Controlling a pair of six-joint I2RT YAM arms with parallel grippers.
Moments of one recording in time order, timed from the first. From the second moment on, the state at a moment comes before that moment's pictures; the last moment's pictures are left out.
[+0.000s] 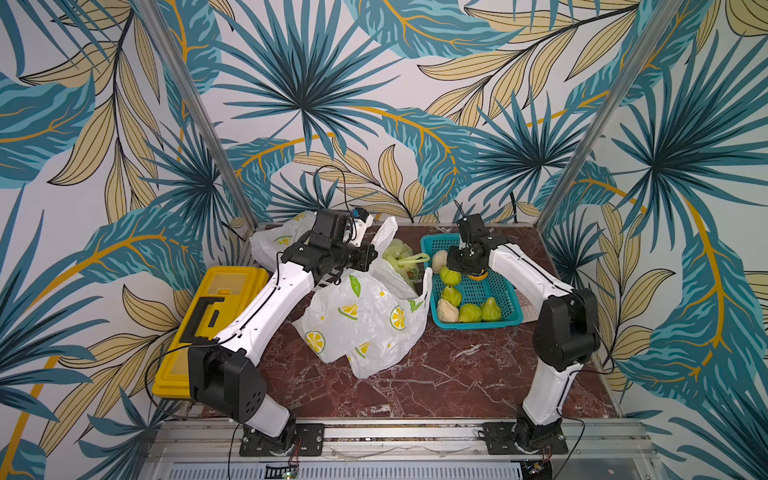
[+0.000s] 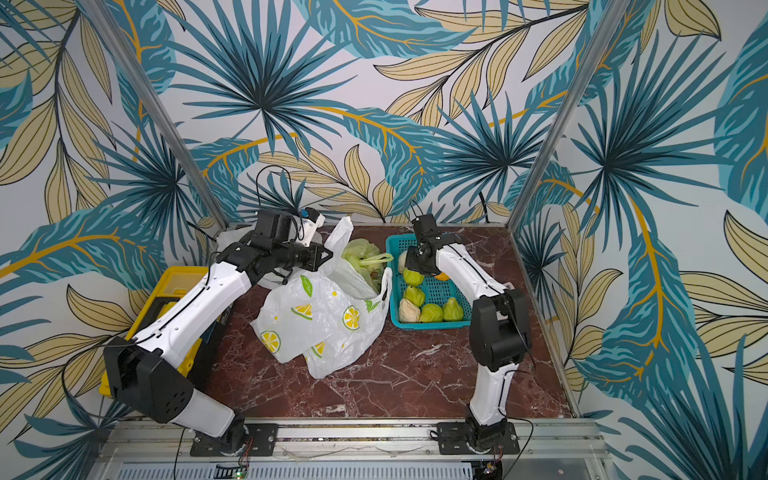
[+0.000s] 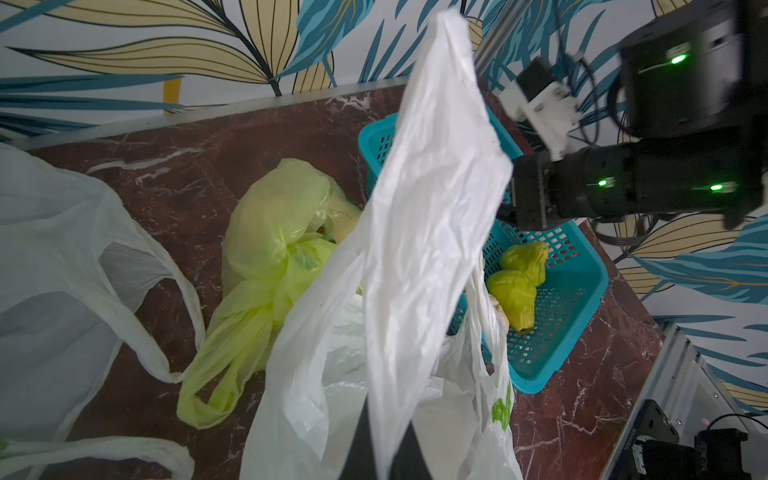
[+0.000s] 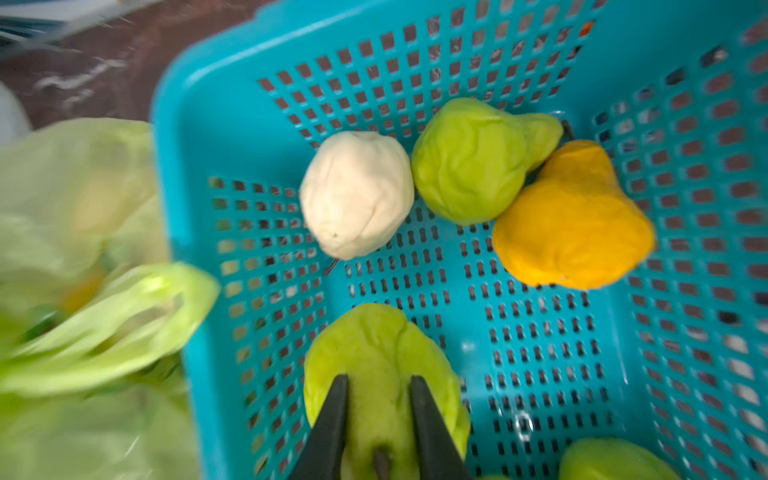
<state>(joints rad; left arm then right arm) -0.37 1.52 1.46 -0.59 0.39 -0.18 0.27 1.80 1.59 -0.77 0.03 0.47</state>
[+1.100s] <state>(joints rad) -0.36 1.45 1.21 -0.22 0.38 -0.31 0.49 1.53 1.37 -0.63 -0.22 0.67</state>
